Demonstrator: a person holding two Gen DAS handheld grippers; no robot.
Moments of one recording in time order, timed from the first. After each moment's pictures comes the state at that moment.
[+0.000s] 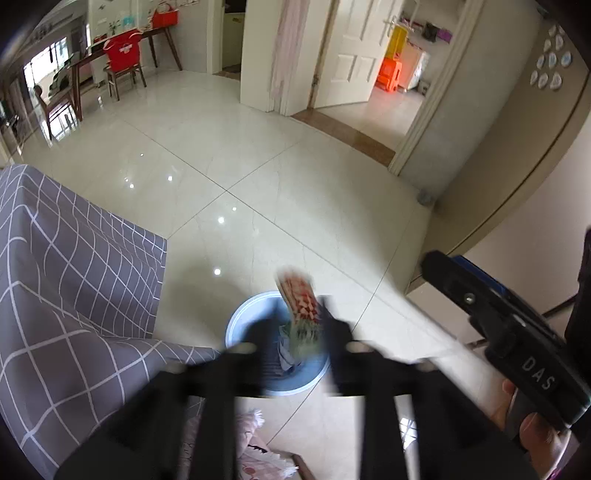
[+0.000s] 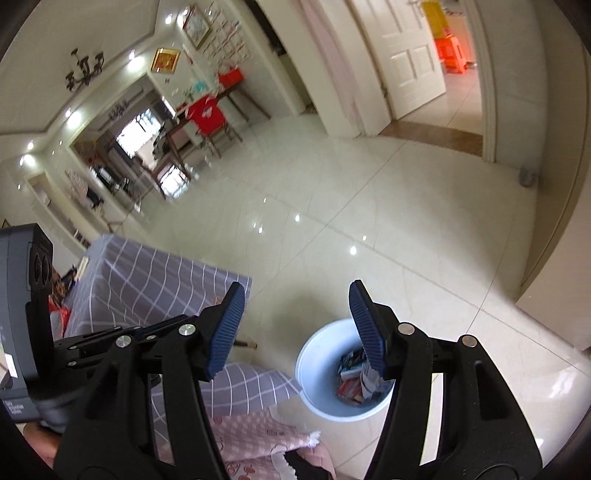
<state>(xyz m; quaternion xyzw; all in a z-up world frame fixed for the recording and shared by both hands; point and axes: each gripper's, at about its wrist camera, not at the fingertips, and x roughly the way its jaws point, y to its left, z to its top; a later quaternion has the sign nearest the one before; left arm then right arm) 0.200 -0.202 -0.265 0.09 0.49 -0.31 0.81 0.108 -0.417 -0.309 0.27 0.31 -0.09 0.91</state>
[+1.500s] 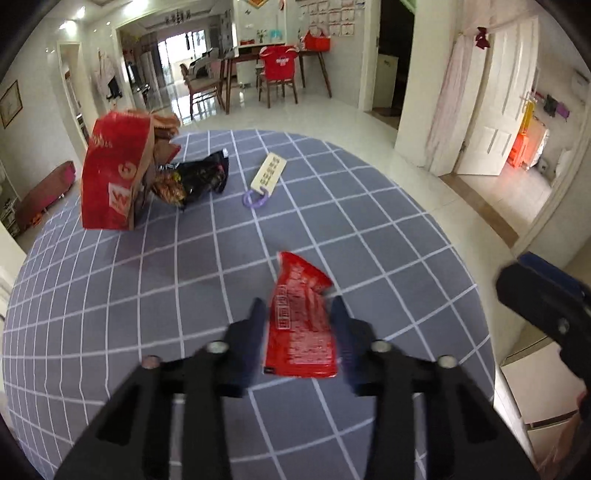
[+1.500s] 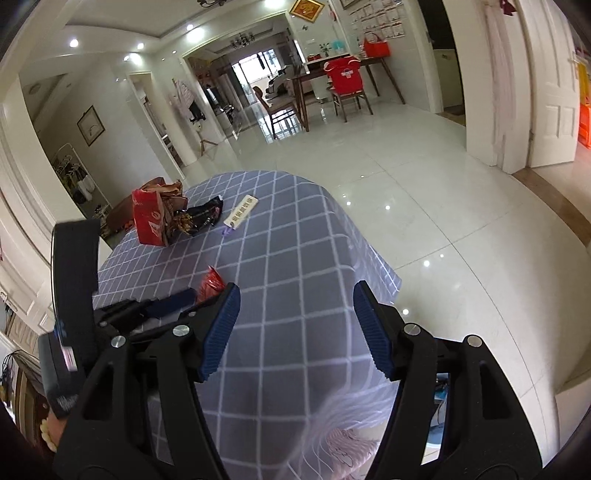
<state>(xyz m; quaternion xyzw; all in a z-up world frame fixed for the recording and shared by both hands) 0.258 0.054 -0.206 0.04 0.44 -0.07 0.90 0.236 -0.170 -0.227 0.13 0.35 0.14 0.92</state>
